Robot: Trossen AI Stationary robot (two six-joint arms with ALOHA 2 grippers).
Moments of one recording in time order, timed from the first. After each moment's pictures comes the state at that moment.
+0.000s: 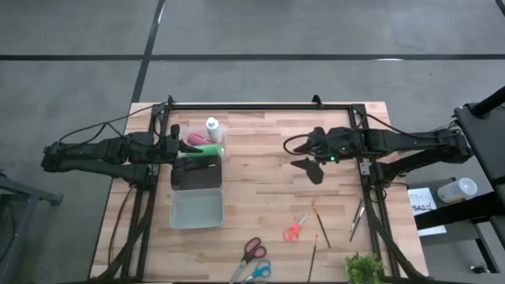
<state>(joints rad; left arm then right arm) -0.02 0.59 0.65 -0.36 -0.15 0.05 0.02 1.06 0.99 -0.49 0.10 0.42</state>
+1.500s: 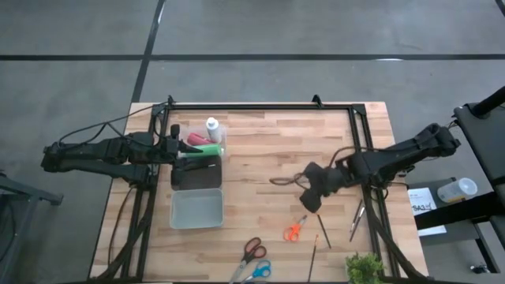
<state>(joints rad) -0.02 0.59 0.65 -0.37 -0.15 0.05 0.32 1.27 0.99 -0.80 0.05 1.15</state>
